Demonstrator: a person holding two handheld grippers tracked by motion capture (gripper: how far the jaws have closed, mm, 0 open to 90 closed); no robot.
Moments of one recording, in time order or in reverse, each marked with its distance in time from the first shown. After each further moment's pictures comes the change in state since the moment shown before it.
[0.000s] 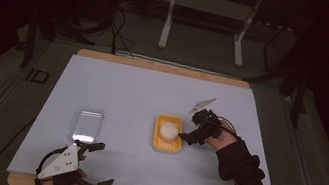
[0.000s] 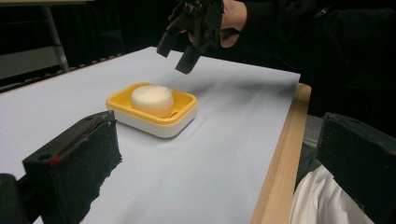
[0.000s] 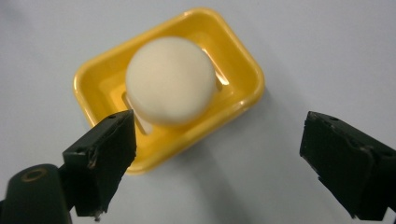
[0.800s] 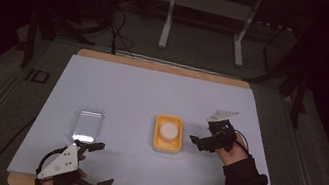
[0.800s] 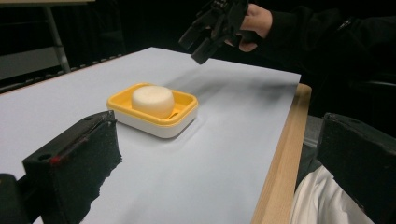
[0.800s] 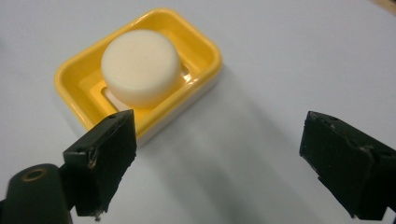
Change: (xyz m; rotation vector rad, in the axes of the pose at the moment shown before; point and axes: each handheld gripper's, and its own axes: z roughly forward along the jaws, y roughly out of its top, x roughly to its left) left arm 0.000 0.000 -0.001 0.001 0.002 0.002; right arm 0.004 -0.045 -0.027 -0.143 -0.120 0.164
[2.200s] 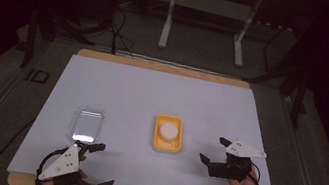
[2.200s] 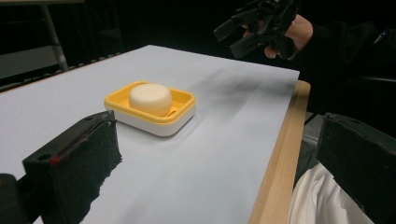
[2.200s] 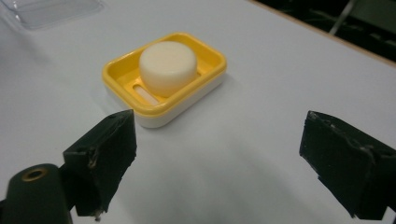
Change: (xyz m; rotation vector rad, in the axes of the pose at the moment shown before) left arm -0.002 0.000 0.001 0.009 -0.005 0.008; right arm 0.032 -0.072 -0.047 -0.281 -0.069 0.008
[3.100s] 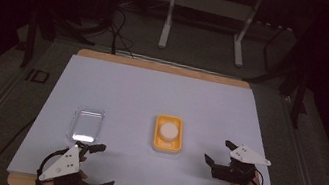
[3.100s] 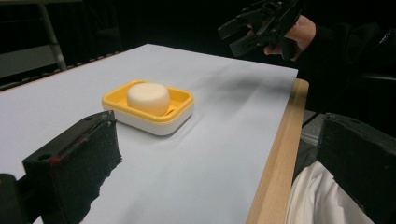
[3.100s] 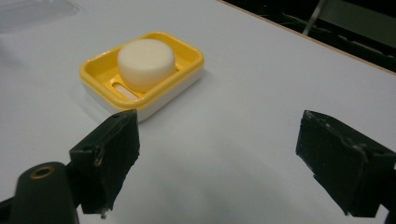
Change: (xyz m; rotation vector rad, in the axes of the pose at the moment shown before) left arm -0.001 0.000 0.000 0.006 -0.004 0.003; right arm 0.000 -0.012 -0.007 -0.019 -0.086 0.021
